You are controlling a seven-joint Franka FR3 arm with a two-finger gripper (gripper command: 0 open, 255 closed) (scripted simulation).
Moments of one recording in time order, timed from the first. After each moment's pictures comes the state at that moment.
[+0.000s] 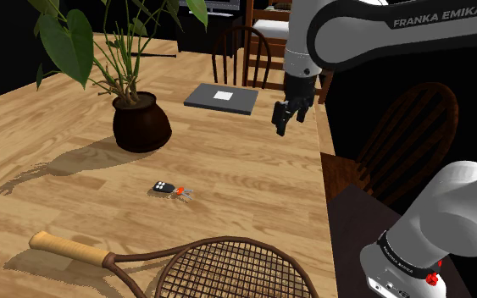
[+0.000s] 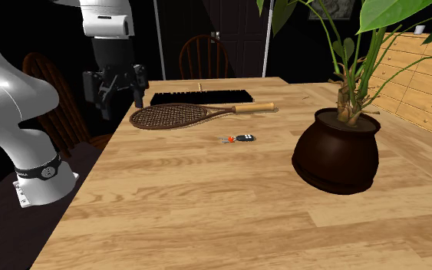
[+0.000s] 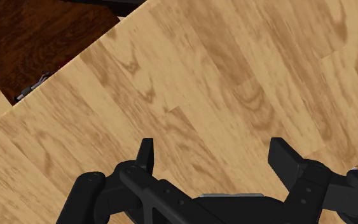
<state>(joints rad) 0.09 -0.50 0.20 -2.35 0.03 1.83 0.16</state>
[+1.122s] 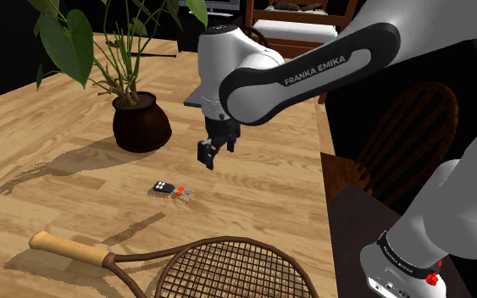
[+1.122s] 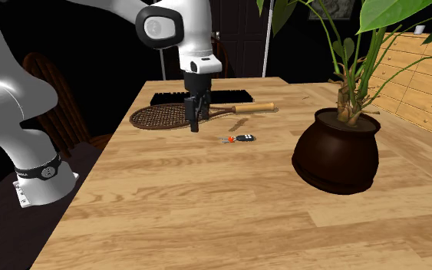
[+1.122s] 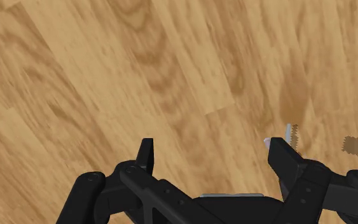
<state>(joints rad) 0.19 0.01 0.40 -2.08 -0.06 2.11 0.35</state>
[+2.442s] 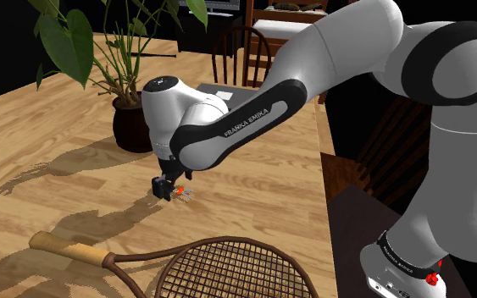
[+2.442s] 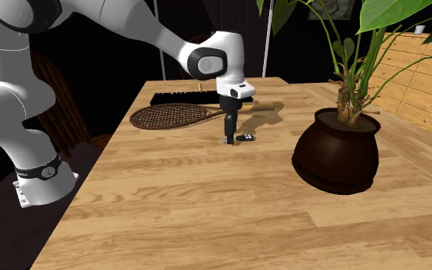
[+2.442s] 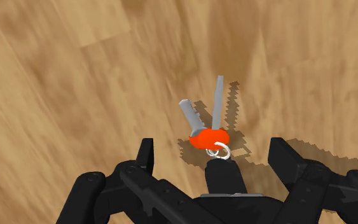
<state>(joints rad) 0.33 0.44 0.42 -1.78 -0.28 2.22 0.49</state>
